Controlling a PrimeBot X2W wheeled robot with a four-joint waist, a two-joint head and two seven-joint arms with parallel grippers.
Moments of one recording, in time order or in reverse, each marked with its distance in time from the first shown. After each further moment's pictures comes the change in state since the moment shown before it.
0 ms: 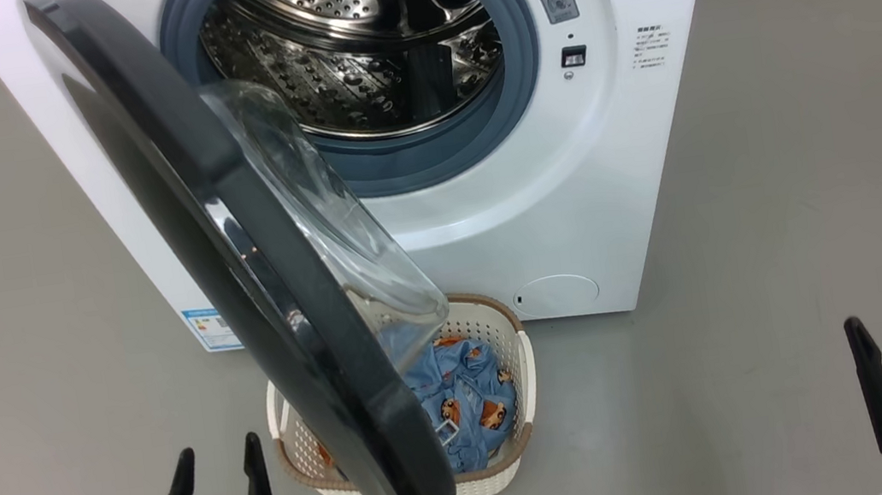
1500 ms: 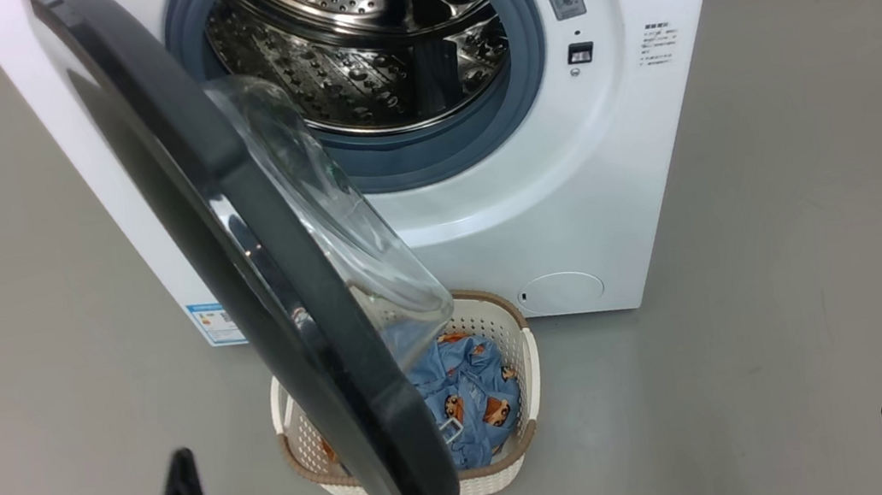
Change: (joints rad) left arm 0.016 0.000 0.053 -0.002 -0.029 0.041 0.000; right arm 0.092 0.195 -0.231 0.087 -0.391 0.000 0.000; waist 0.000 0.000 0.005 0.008
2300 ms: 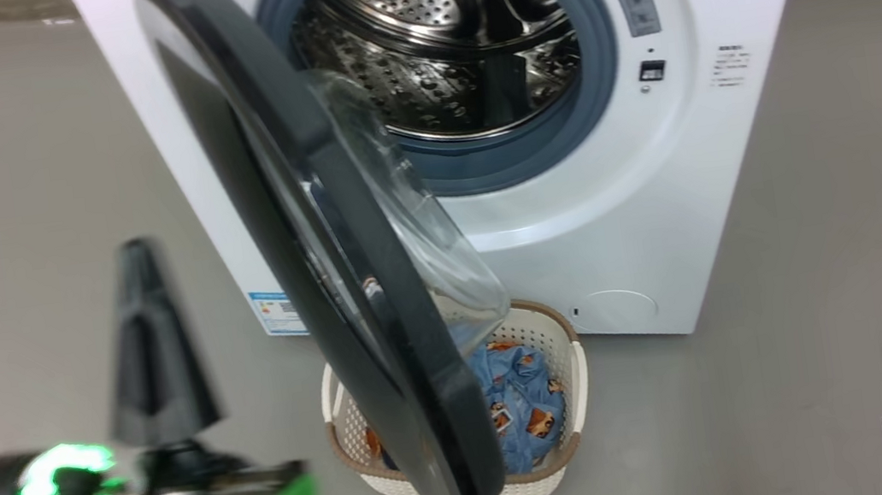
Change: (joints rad) left arm -0.117 0.001 -0.108 -0.593 0.114 0.107 0.013; right arm 0.010 0.027 -0.016 0.000 0.002 0.000 0.000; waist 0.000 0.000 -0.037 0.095
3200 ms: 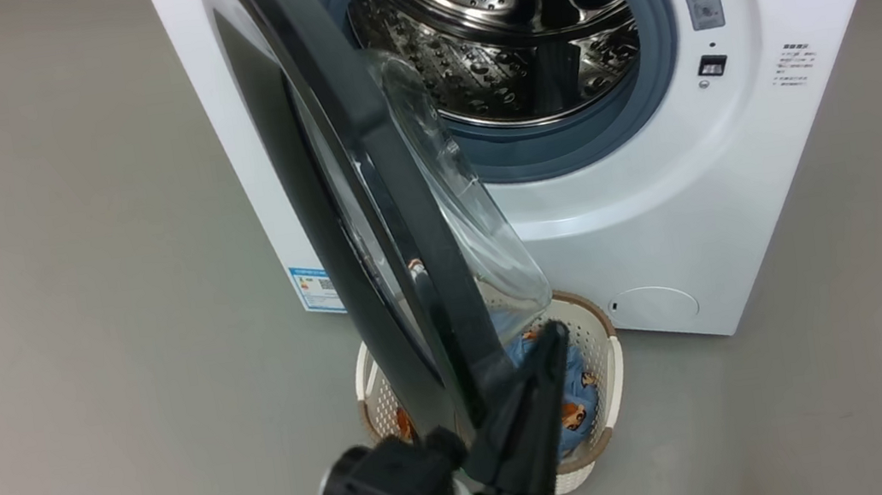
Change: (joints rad) left arm -0.089 0.011 -0.587 0.046 -0.257 0.122 0.225; right arm 0.007 0.015 -0.015 0.011 0.012 0.000 0.000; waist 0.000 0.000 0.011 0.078
